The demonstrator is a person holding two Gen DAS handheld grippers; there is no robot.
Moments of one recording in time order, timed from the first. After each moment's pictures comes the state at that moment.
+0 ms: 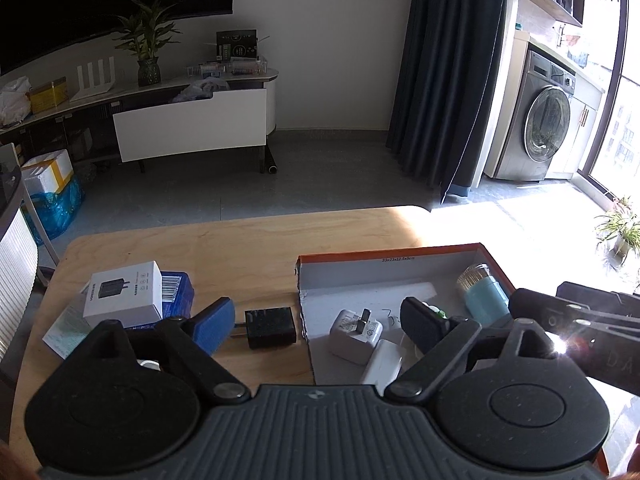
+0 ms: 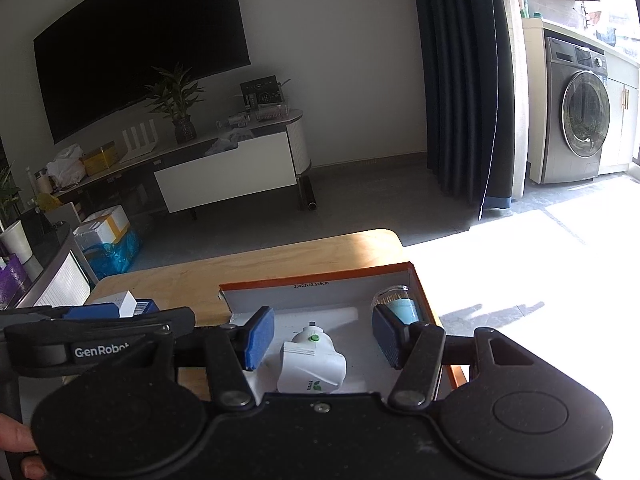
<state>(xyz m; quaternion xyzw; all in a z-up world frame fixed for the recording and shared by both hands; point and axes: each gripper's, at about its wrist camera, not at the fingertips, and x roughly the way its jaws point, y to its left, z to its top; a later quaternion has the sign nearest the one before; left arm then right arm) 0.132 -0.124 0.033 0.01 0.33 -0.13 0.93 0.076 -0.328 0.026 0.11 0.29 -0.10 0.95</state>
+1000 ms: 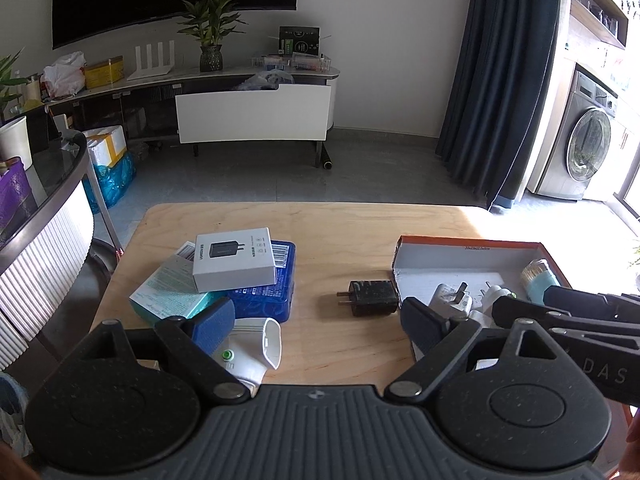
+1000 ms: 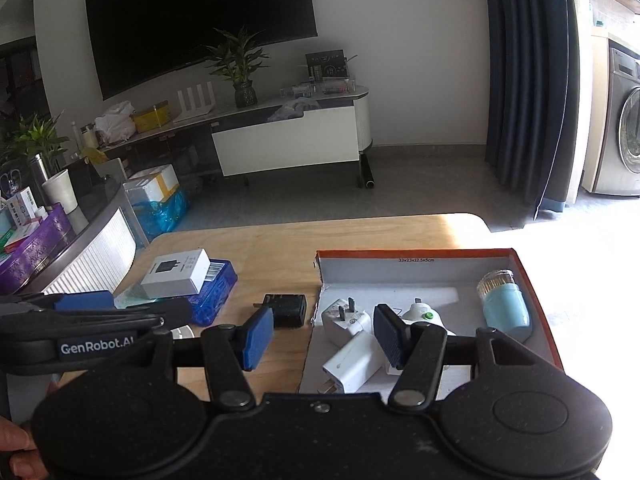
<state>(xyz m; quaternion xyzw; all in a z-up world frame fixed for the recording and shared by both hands) 0.114 -0.051 0.030 -0.01 0.34 -0.07 0.94 0.103 -0.249 0.019 0.08 0.32 -0.02 0.94</state>
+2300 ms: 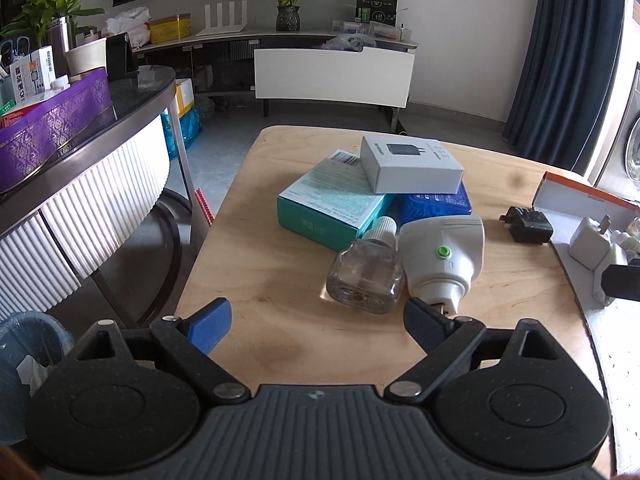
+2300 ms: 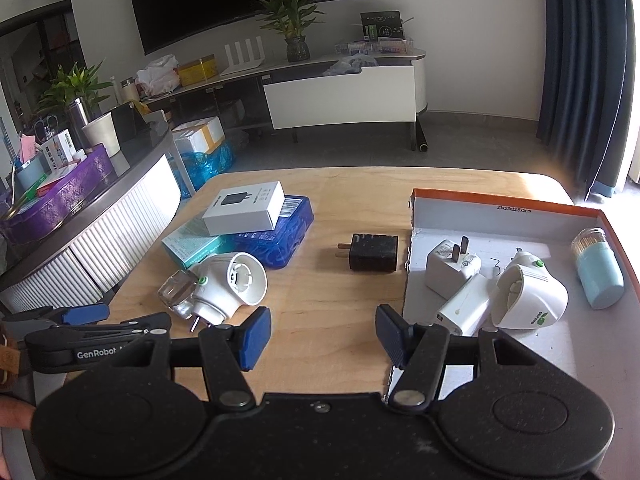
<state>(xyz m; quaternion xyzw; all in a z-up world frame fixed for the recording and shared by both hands) 0.104 0.061 -0.038 -0.02 0.37 0.01 0.93 0.112 -0.190 -0.016 0.07 0.37 0.04 0.93</state>
